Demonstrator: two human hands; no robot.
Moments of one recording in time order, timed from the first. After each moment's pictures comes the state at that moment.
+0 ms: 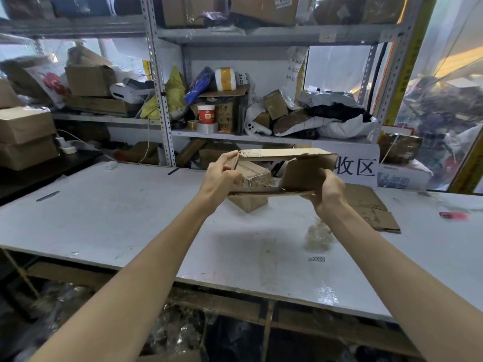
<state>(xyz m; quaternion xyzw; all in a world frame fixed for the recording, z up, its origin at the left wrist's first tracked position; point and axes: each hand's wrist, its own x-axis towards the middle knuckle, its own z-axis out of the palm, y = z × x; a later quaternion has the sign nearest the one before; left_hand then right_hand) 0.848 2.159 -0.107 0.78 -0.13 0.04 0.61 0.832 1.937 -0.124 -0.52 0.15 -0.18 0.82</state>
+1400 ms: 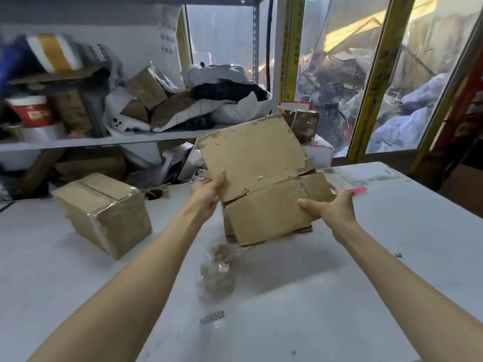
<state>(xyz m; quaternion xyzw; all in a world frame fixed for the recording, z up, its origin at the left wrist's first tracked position) 1.015 1.847 -0.190 0.53 -0.05 -0.18 0.82 0.870 1.631 -0.223 -0.72 0.29 -0.31 0.55</state>
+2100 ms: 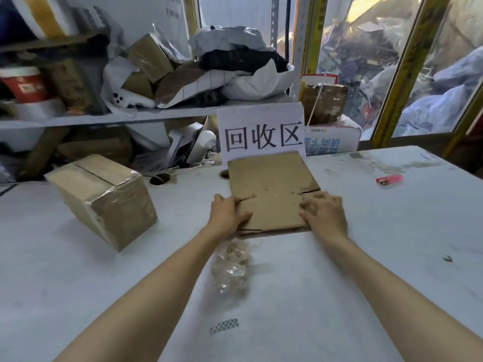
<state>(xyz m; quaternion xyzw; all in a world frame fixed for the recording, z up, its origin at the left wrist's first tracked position) 1.052 1.843 -0.296 0.92 -0.20 -0.09 0.32 0.937 1.643 -0.302 -0.90 0.30 -0.20 0.23</state>
